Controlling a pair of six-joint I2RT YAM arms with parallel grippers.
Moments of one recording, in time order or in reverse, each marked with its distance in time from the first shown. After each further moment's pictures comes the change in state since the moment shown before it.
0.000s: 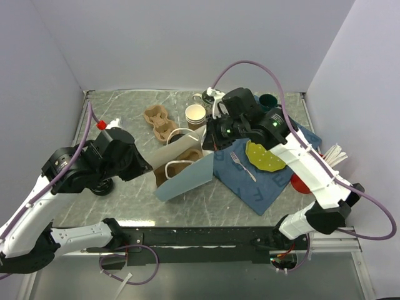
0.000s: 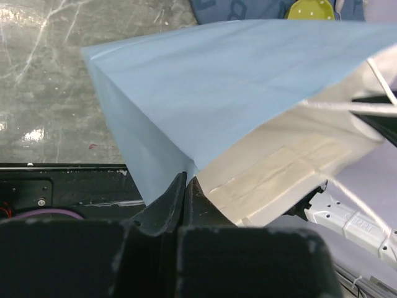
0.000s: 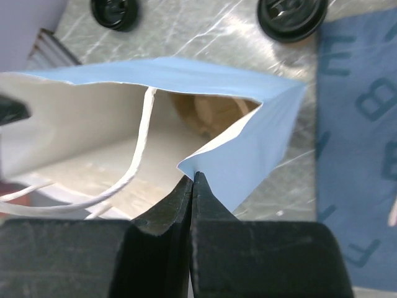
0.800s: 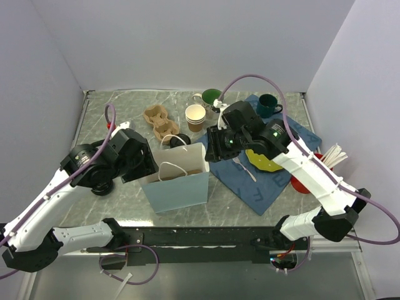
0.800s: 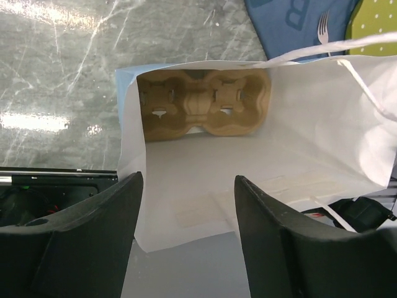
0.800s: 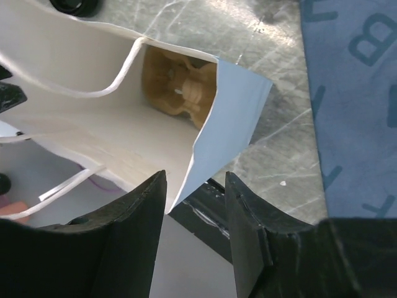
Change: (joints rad) left arm 0.041 0.026 -0.109 0.007 -0.034 0.107; right arm 0.022 -0.094 -0.168 -0.011 0.093 0.121
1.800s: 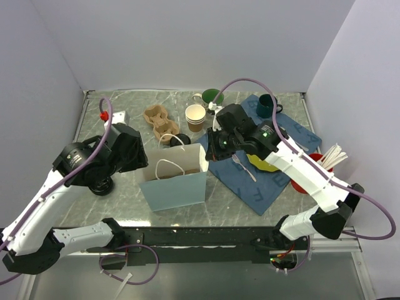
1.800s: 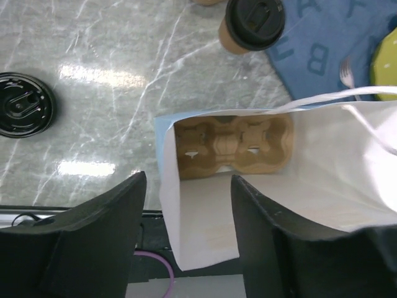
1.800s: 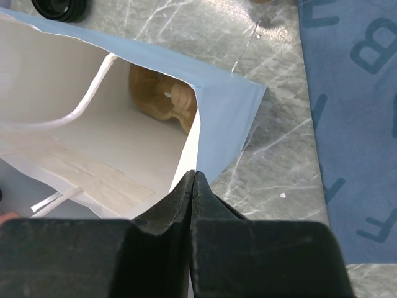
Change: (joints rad) left arm 0.061 0.000 0.062 0.016 -0.140 0.208; right arm 0.007 0.035 -0.066 0.084 0.020 0.005
